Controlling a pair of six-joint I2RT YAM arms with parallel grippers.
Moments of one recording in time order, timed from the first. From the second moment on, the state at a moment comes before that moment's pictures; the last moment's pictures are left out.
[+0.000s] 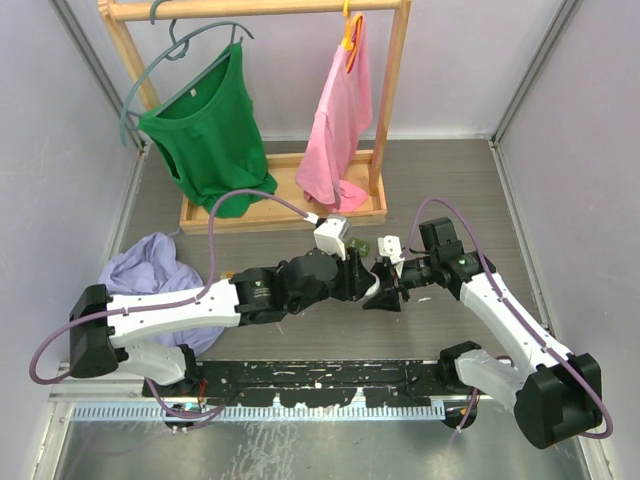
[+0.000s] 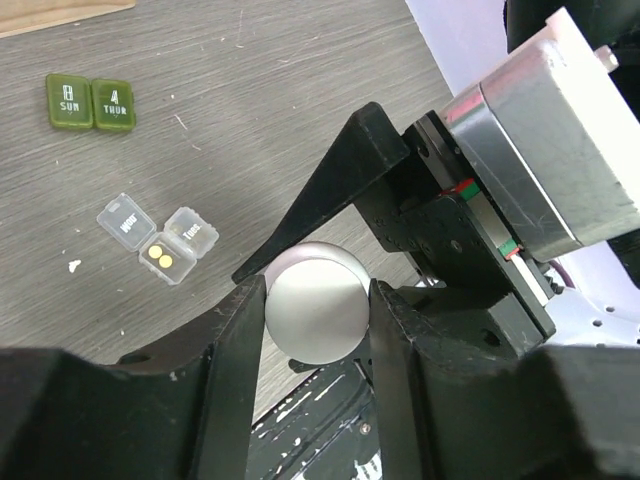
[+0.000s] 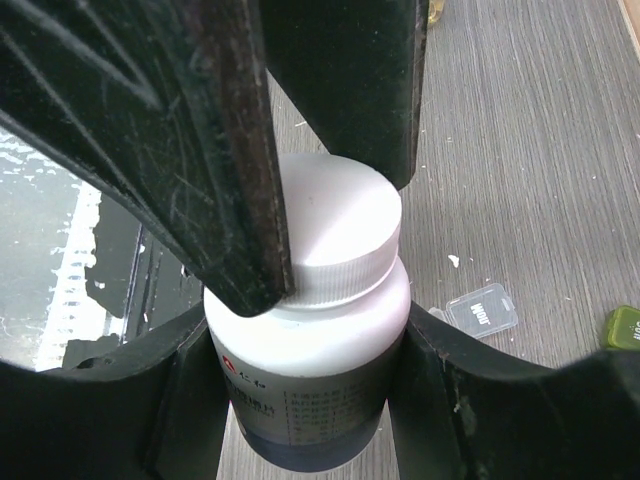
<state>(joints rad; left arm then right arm) -1.27 1.36 1.10 -0.16 -0.38 -0.75 0.31 1.02 0.71 -0.64 -1.15 -0.83</state>
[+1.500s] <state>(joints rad) -1.17 1.18 0.73 0.35 0.13 -0.06 0.31 1.02 0.71 -0.65 -1.16 -0.84</state>
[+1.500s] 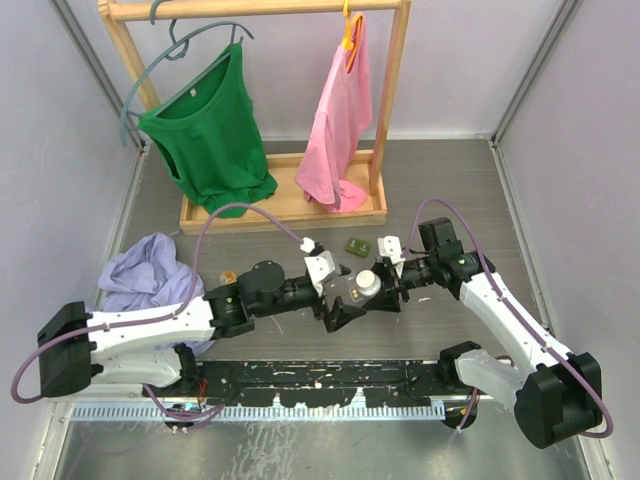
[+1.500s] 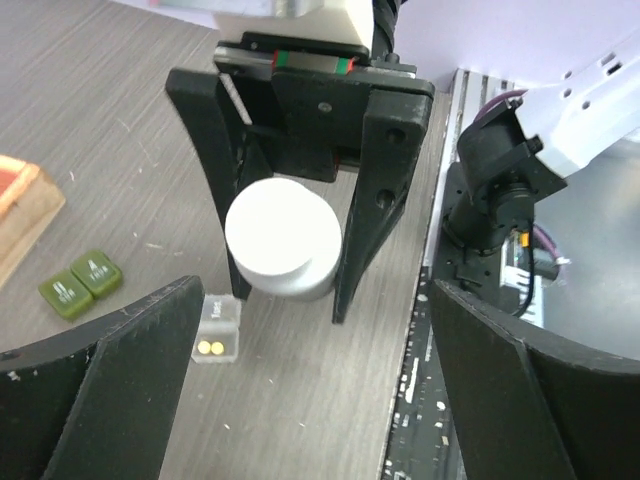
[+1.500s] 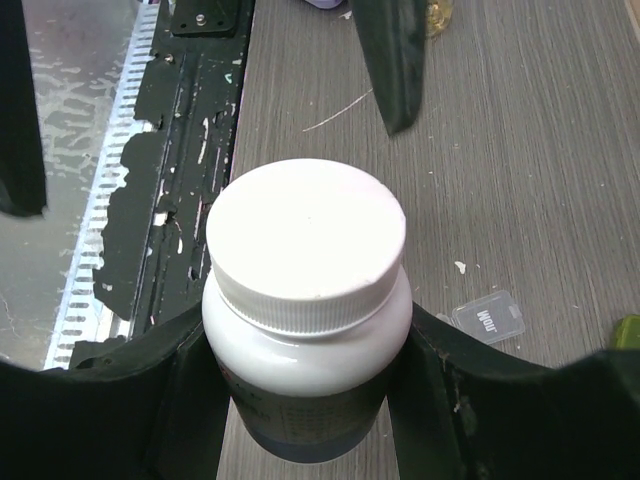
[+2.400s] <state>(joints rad) -1.20 1.12 0.81 0.18 -0.30 -0.71 0.31 1.02 0.71 -0.64 -1.16 -0.83</state>
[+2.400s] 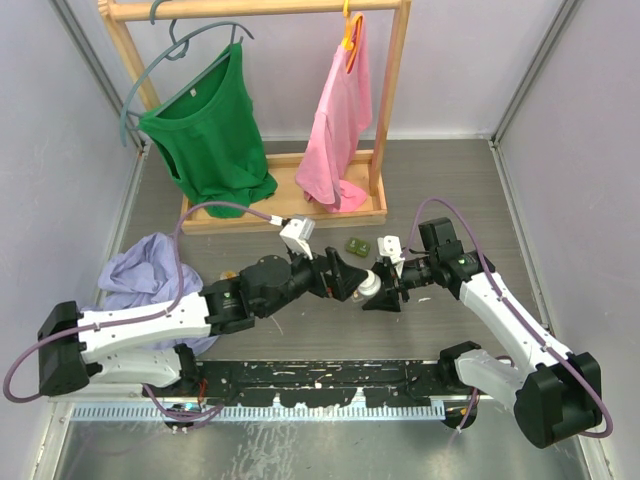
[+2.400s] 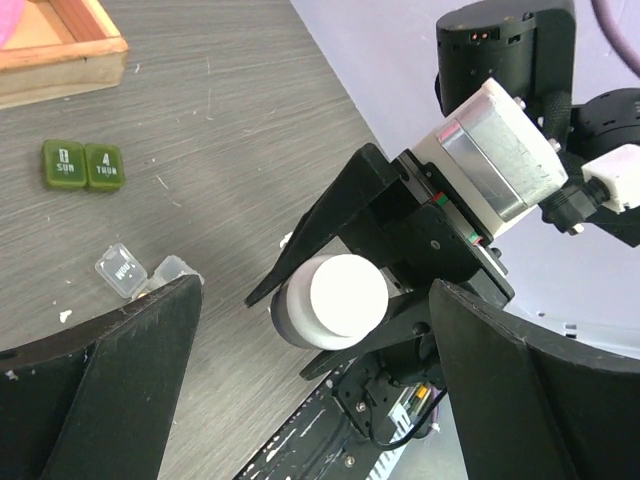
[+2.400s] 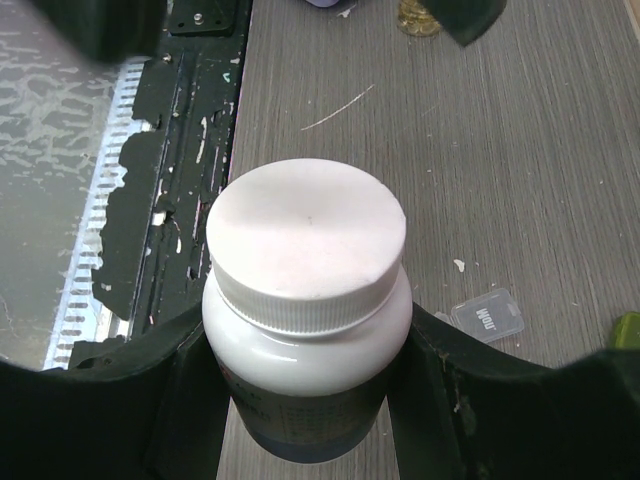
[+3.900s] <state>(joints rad) -1.29 1.36 1.08 -0.10 -0.40 -0.69 0.31 1.02 0.71 -0.64 -1.15 -0.83</state>
